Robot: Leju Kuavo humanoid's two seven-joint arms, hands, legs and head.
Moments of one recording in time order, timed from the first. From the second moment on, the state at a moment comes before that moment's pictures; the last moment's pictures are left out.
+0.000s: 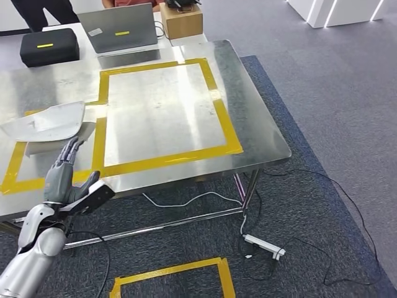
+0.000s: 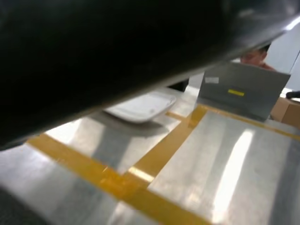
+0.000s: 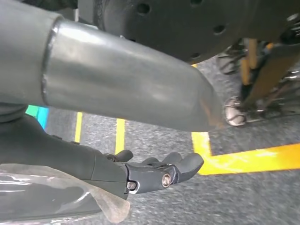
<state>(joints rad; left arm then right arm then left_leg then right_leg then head) -0.37 0.19 -0.36 -1.18 -0.71 0.34 -0.02 -0.03 0.35 -1.55 -0.57 1.39 0.21 0.05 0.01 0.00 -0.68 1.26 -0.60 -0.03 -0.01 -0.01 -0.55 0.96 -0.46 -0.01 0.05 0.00</state>
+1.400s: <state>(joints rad) -0.01 0.13 0.02 -0.99 -0.26 0.14 -0.16 -0.03 0.32 -1.55 -0.55 1.40 0.08 0.00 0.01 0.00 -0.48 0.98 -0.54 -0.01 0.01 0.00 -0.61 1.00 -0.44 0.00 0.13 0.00</state>
